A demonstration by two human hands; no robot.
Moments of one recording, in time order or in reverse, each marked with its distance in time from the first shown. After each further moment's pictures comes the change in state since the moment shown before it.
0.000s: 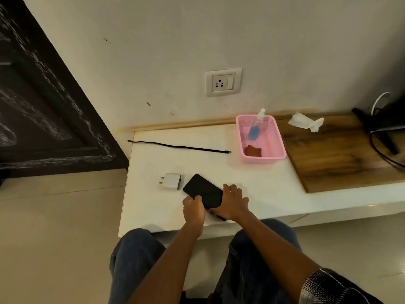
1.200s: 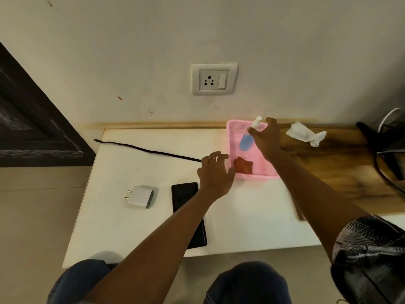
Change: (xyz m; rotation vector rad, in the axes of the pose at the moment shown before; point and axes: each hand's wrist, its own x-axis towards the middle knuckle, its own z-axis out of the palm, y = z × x) left_hand 0.054 0.084 0.142 0.982 -0.090 0.869; right_hand 0.173 0.075 -0.179 0.556 0.625 0.085
